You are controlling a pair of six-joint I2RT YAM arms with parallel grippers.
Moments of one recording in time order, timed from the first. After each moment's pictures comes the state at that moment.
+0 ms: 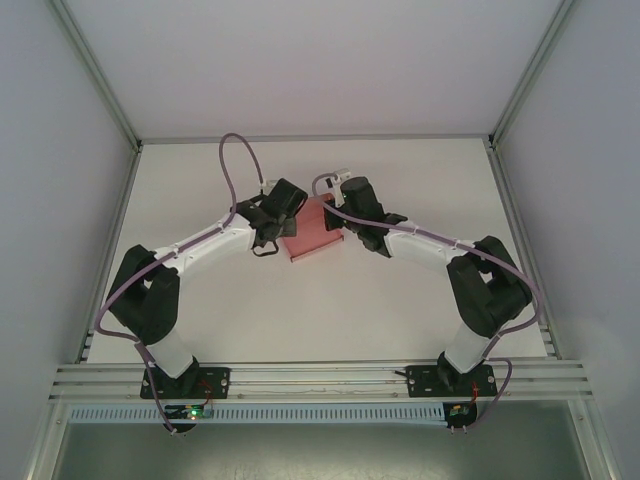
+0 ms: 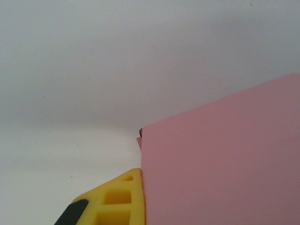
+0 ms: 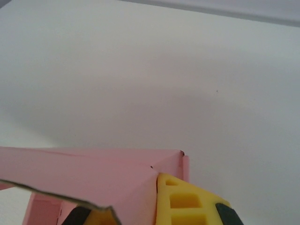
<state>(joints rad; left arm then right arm) -0.58 1.68 1.24 -0.56 -0.30 -0.60 0.59 1.71 1.04 0.10 0.01 0.21</state>
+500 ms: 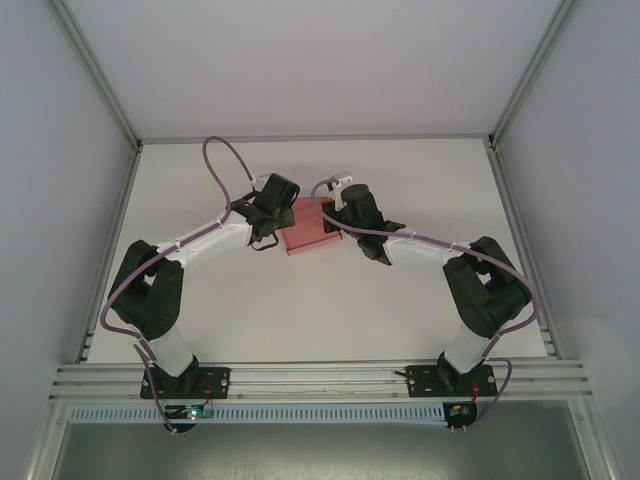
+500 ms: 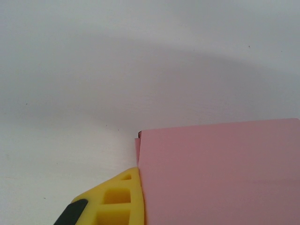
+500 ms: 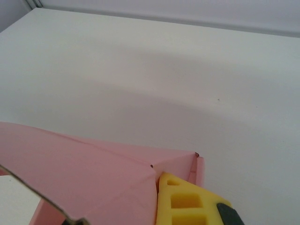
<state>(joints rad) -0.53 1.71 1.23 -0.45 -0.26 -0.70 0.61 1.71 0.97 0.24 0.04 0.23</state>
